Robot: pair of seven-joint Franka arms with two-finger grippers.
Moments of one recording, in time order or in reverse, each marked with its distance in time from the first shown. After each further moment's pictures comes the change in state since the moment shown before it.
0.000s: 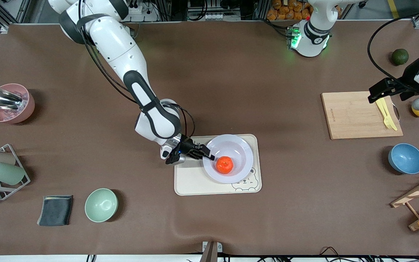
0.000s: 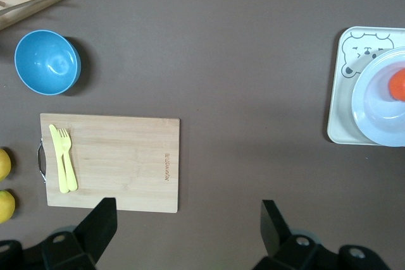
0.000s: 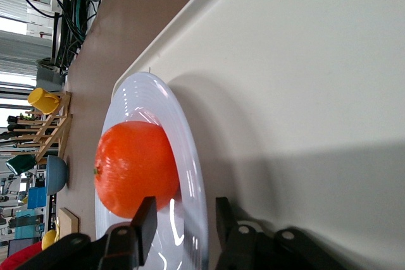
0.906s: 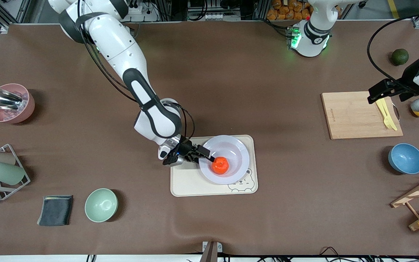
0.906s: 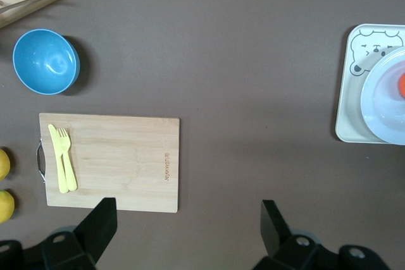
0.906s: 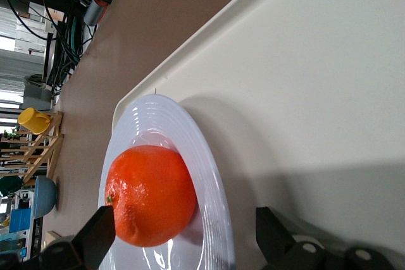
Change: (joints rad) left arm 0.000 0.008 0.000 0.000 0.000 0.001 0.001; right arm 0.001 -0.009 0.003 0.018 0.001 0.094 0.009
